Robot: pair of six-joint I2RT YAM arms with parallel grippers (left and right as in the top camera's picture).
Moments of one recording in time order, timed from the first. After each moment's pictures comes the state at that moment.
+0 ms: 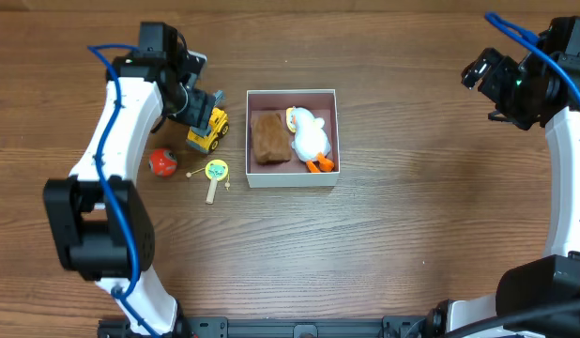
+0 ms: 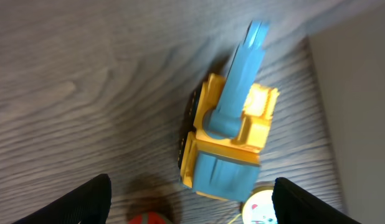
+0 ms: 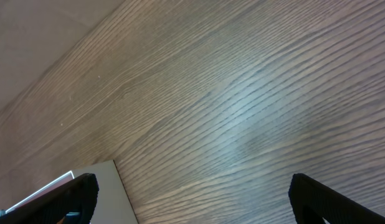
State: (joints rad) left arm -0.02 1.93 1.58 -0.91 0.03 0.26; right arm -0.23 1.65 1.62 -0.98 -0.20 0.38
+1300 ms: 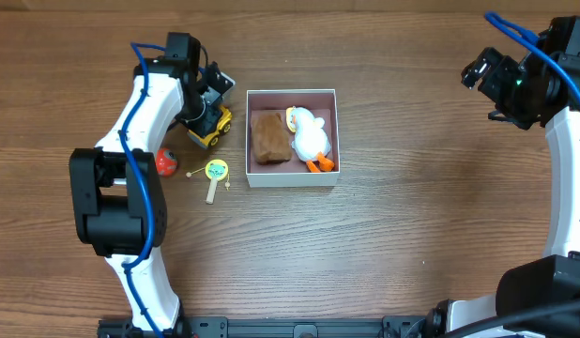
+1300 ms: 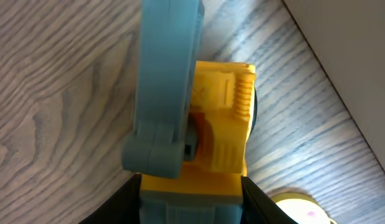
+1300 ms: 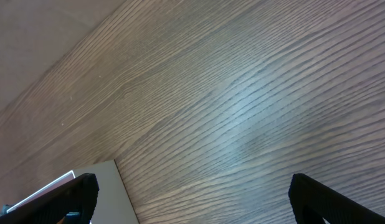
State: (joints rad) left arm -0.08 2.07 1.60 -0.92 0.03 0.54; right arm -0.23 1.65 1.62 -0.98 -0.21 0.38
